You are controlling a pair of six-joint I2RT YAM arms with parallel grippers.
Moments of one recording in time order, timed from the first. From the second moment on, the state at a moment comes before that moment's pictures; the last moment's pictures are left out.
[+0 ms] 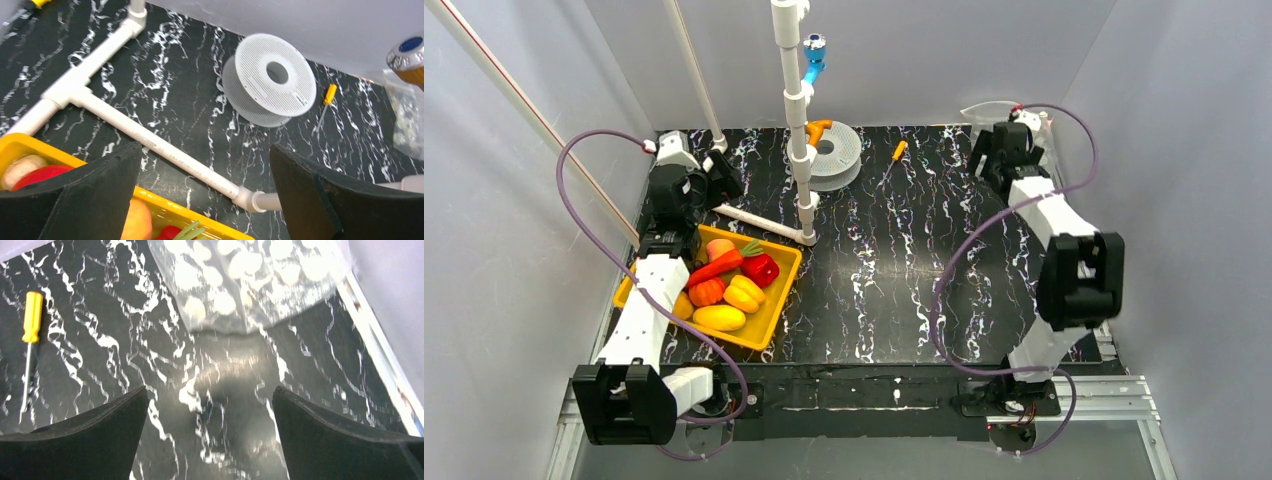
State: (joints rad) left arm -0.01 1.12 0.94 -0.09 -0.02 -0.35; right arm 0.10 1.64 1.22 -0.19 0.34 0.34
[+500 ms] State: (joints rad) left arm -0.01 1.18 0.98 -0.13 0.23 -0.34; right arm 0.06 2.19 1.86 -0.40 0.33 0.01
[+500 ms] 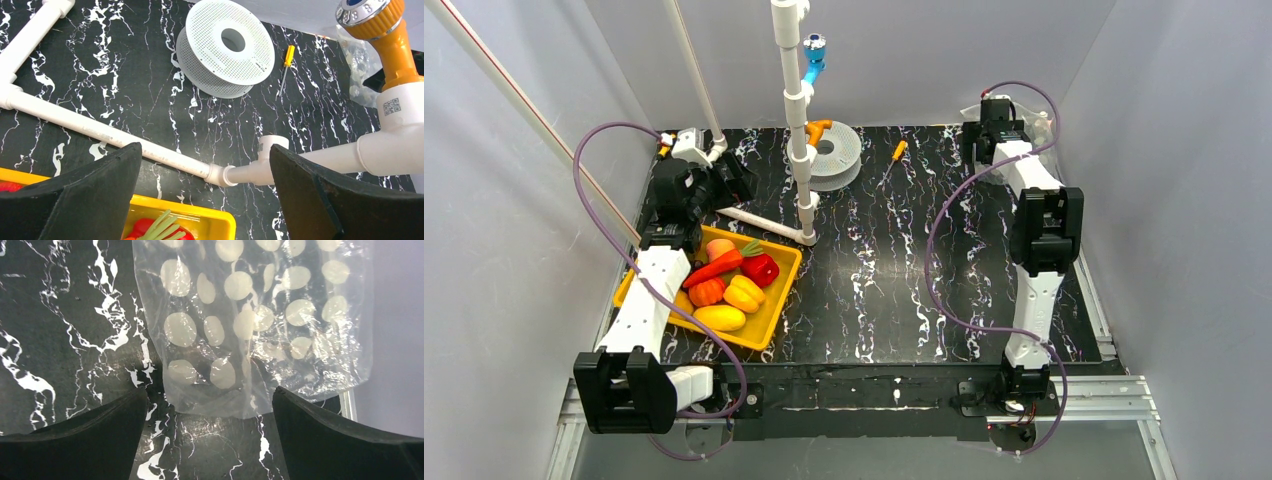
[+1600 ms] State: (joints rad) left arm -0.01 1.25 0.98 -0.12 0.26 -0.41; right arm 0.31 1.75 1.46 -0.61 0.02 0.03
